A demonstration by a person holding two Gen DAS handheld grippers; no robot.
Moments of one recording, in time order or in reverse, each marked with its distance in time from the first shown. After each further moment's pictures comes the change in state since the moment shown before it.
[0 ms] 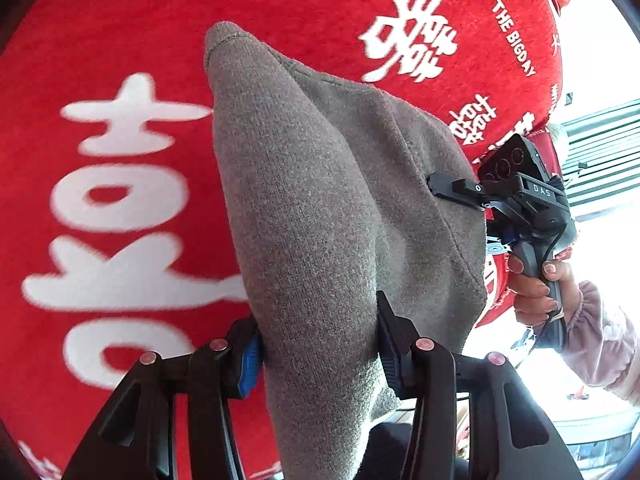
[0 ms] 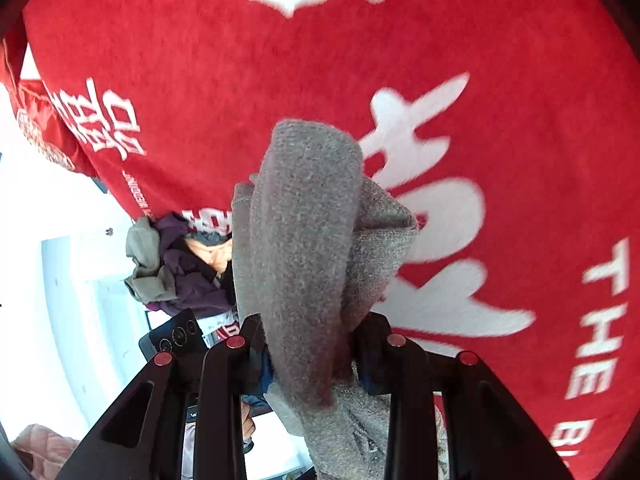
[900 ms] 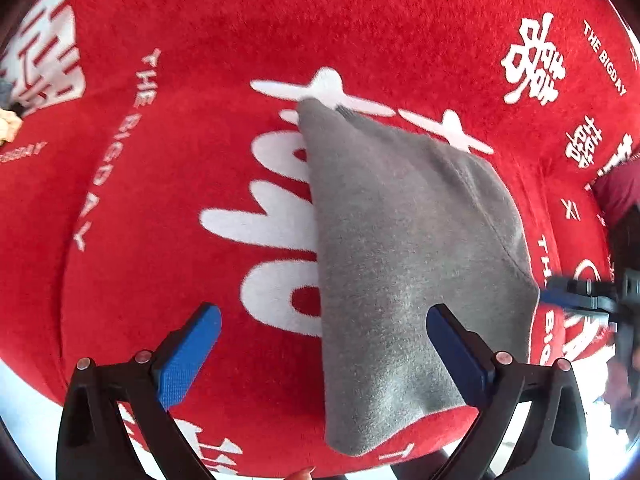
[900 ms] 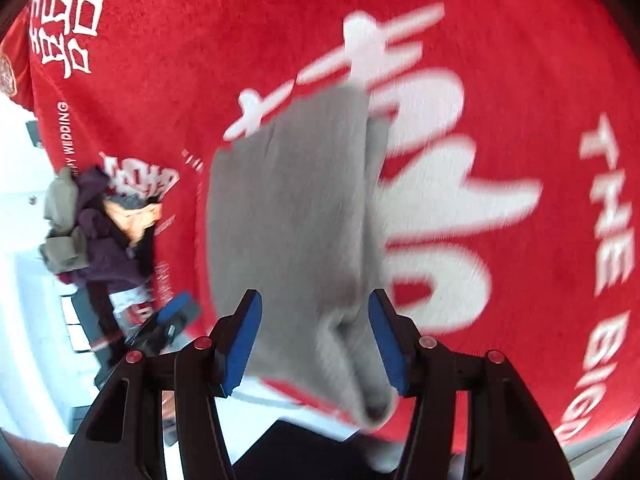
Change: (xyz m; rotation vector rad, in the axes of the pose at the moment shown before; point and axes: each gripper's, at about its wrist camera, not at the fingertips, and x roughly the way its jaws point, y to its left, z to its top) left arm -0.045 0.068 -0.055 -0.102 -0.141 0.439; right arm 0.042 0.001 -0.095 -0.070 0.009 -0.301
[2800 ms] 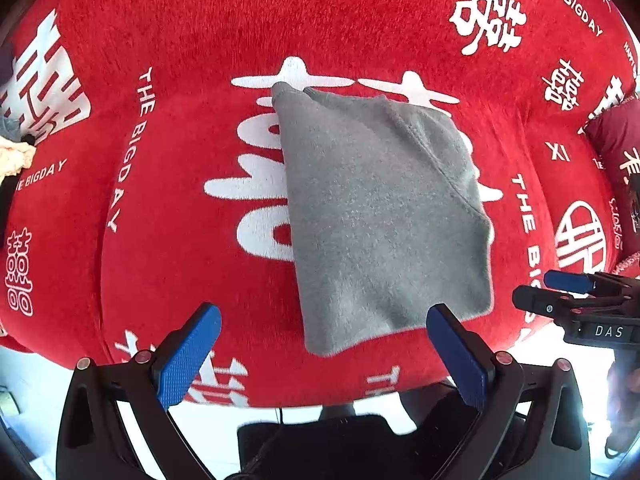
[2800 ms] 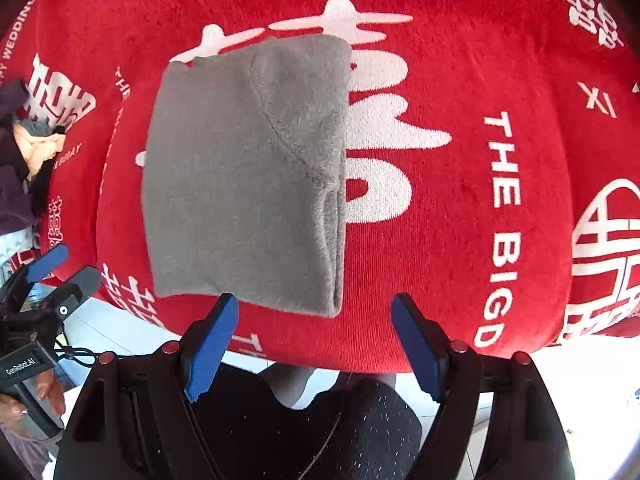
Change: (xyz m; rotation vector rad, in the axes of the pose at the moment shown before) left arm -0.067 -0.047 -0.030 0.125 0.125 0.066; right arm -0.020 0.067 -0.075 -0.156 0.039 -0.556
